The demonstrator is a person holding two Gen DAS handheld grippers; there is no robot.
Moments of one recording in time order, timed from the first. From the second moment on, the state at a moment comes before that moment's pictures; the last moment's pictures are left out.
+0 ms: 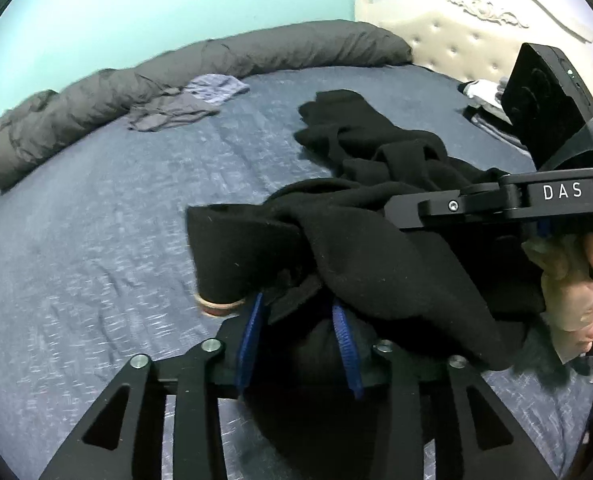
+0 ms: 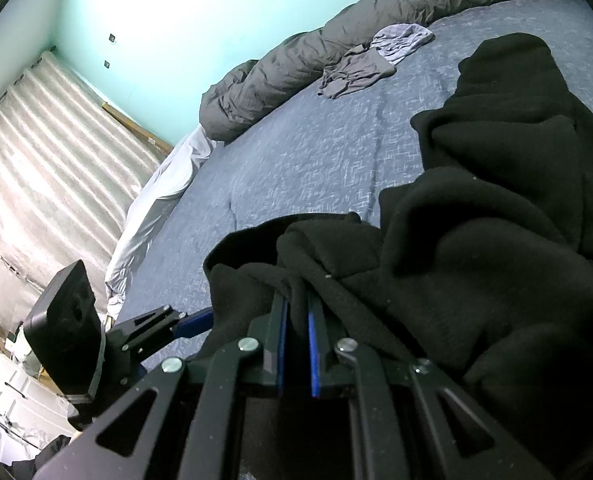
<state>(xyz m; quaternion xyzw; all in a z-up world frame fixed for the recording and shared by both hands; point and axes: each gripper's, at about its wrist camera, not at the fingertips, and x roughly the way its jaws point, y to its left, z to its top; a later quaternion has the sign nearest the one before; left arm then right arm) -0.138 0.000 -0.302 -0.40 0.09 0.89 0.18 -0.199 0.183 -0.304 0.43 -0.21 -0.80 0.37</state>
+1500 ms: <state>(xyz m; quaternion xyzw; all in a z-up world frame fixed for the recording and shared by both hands) -0.121 -0.090 -0.283 -0.43 -0.05 0.90 0.06 -0.180 0.125 -0.325 0.47 -0.09 -0.79 0.38</state>
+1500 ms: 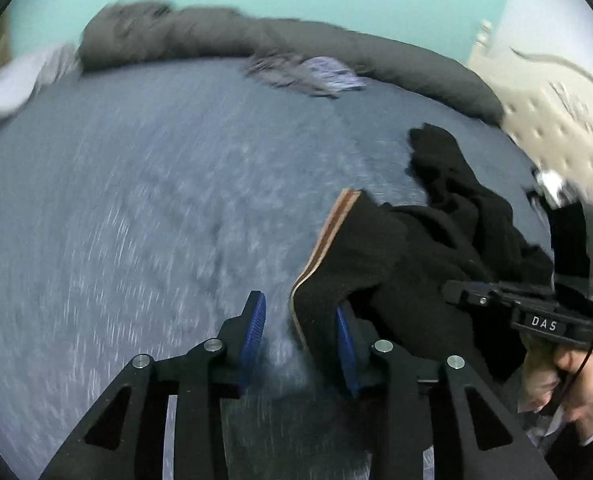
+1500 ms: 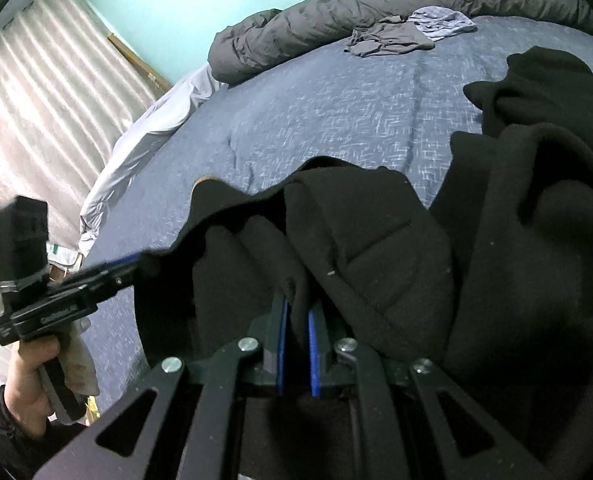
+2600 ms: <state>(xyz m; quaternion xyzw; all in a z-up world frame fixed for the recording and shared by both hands) -0.170 -0.035 -0.301 -0.43 0.06 0.90 0.07 -0.178 0.123 -0.328 0.47 -0.09 -0.79 0.39</state>
